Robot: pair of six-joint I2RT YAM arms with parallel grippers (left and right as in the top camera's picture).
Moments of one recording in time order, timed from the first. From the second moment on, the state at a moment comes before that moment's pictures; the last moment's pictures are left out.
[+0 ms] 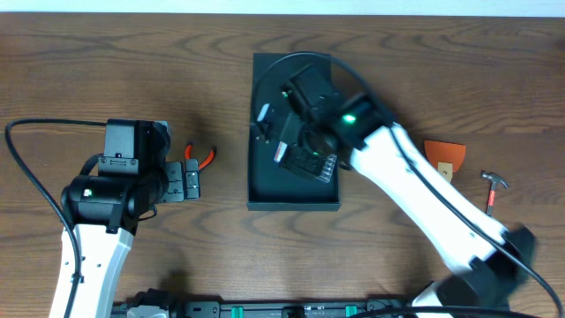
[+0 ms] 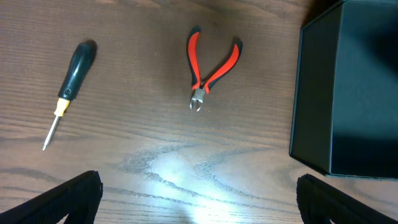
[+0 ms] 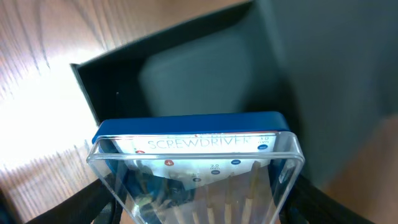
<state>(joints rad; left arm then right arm) -0.10 1.10 1.06 -1.10 0.01 -0.15 0.67 1.74 1.61 -1.12 -0.09 -0.52</state>
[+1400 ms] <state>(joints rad) -0.10 1.10 1.06 -1.10 0.01 -0.15 0.59 2.04 2.11 -1.42 -0.04 -0.30</state>
